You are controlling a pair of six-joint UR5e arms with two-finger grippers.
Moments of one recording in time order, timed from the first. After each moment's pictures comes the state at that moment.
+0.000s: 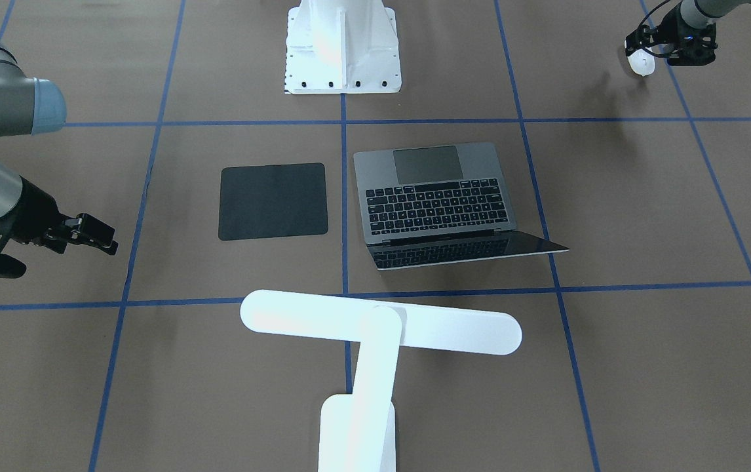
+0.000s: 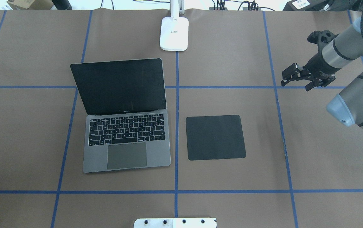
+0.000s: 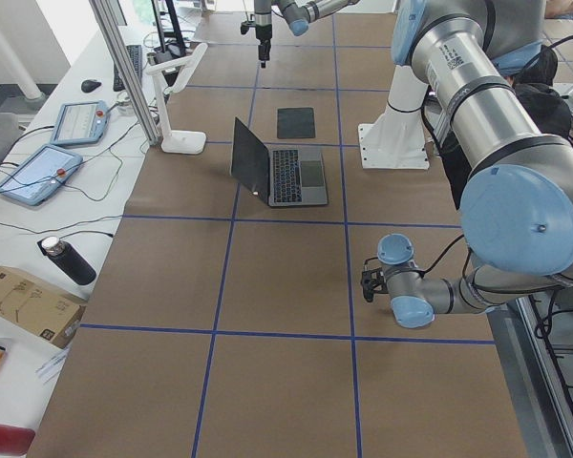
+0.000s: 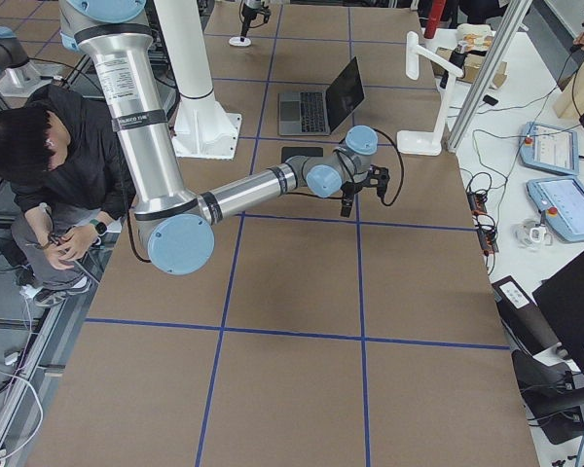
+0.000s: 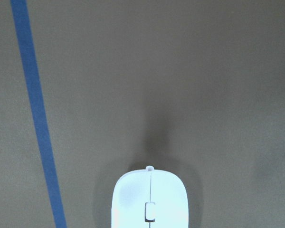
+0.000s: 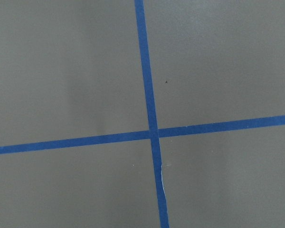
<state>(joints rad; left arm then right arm) -0.09 -0.80 -1.78 -2.86 -1.98 -1.47 1.00 -1.31 1.65 -1.29 2.31 0.95</state>
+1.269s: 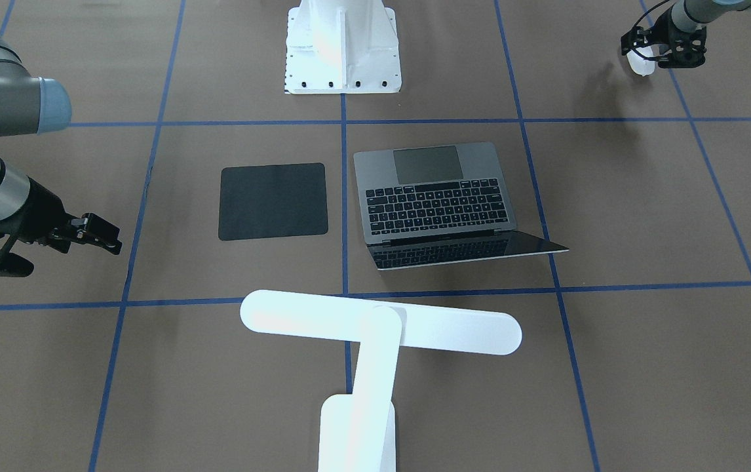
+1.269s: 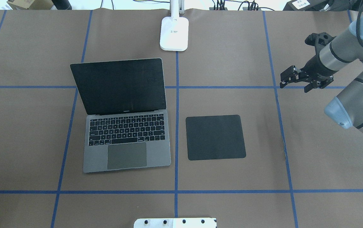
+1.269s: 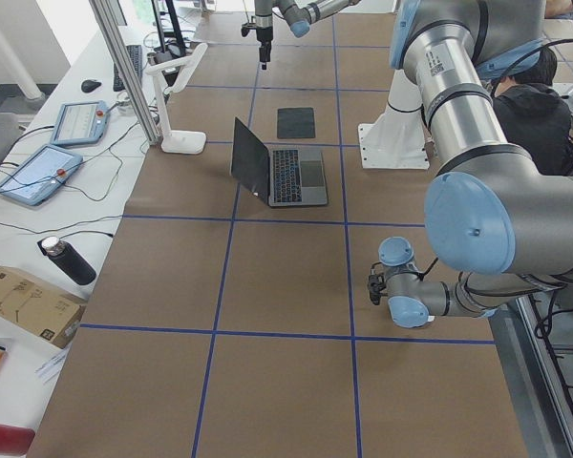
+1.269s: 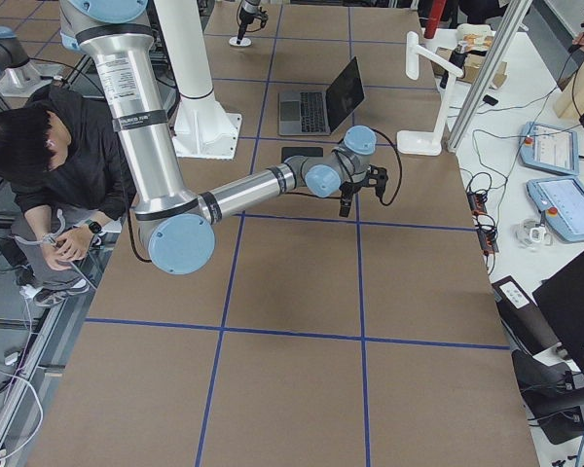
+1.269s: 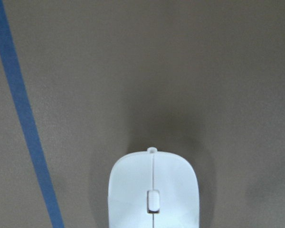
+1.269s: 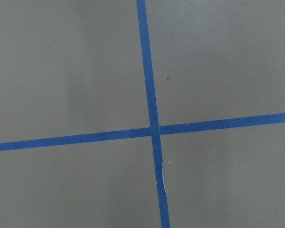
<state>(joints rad) -0.02 -0.83 -1.74 -2.86 -1.98 -1.50 0.99 -1.31 1.65 -1.29 2.29 0.95</state>
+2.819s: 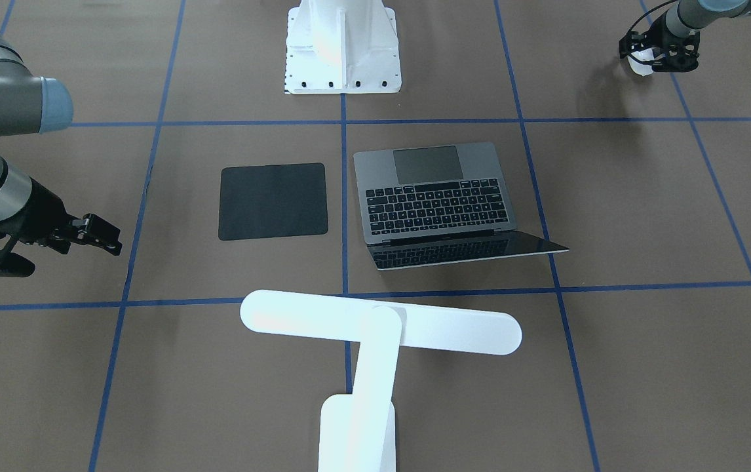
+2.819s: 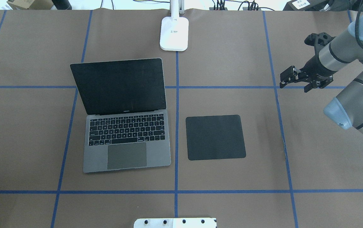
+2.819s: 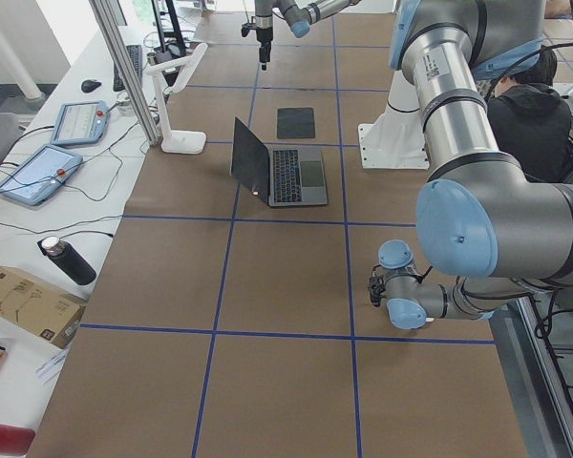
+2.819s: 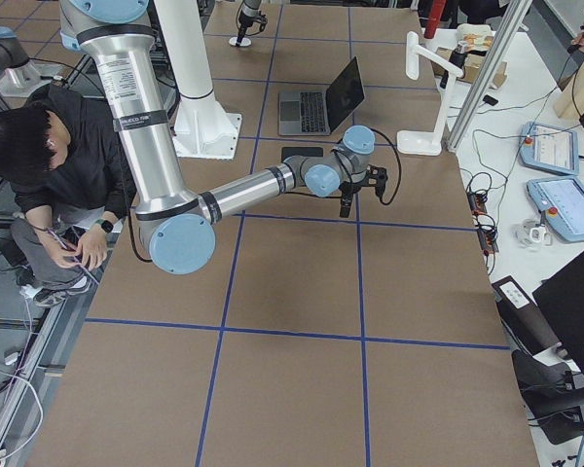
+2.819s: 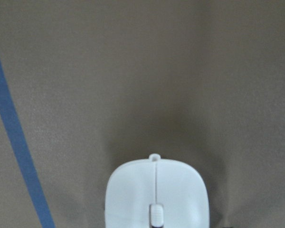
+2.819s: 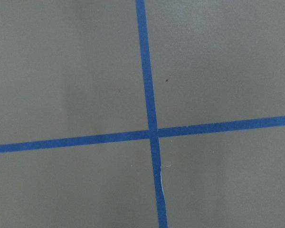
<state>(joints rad) 0.00 -0.86 -1.71 -2.86 -1.97 -1.50 0.98 -1.31 1.65 -1.29 2.28 0.95</state>
